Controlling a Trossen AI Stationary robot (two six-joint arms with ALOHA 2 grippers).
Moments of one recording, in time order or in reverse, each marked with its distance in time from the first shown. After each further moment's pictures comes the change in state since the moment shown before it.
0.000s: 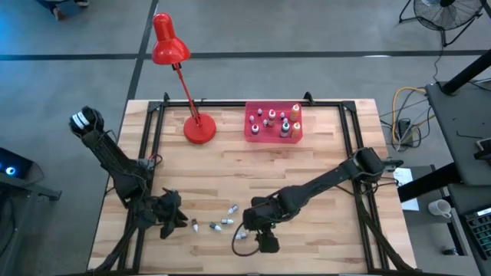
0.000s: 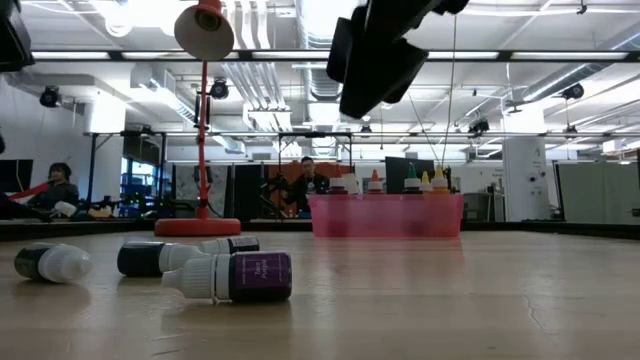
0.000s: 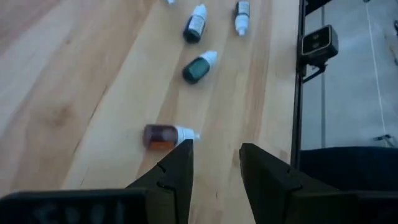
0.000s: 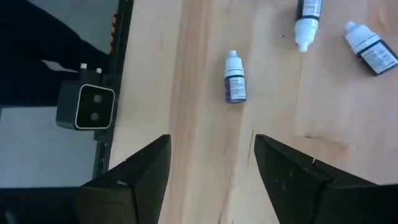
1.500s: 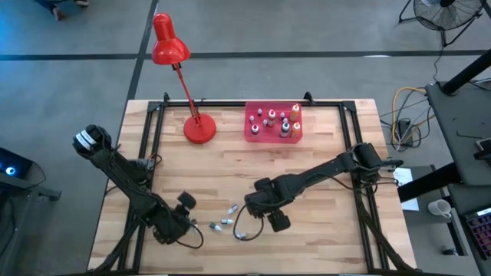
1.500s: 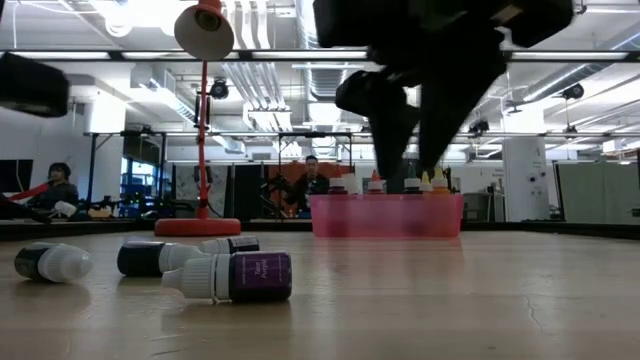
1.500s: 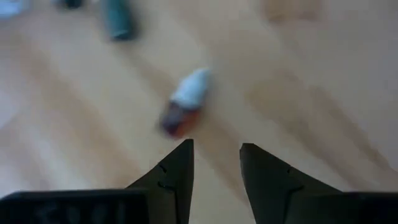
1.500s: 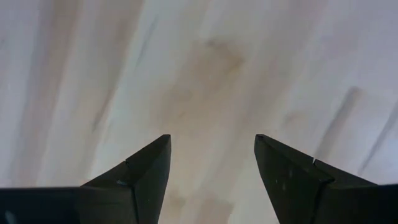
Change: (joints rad) left arm 0.128 0.384 0.351 -0.453 0.253 1.171; right arm -0.108 -0.004 -0.011 -0.305 0.136 -0.413
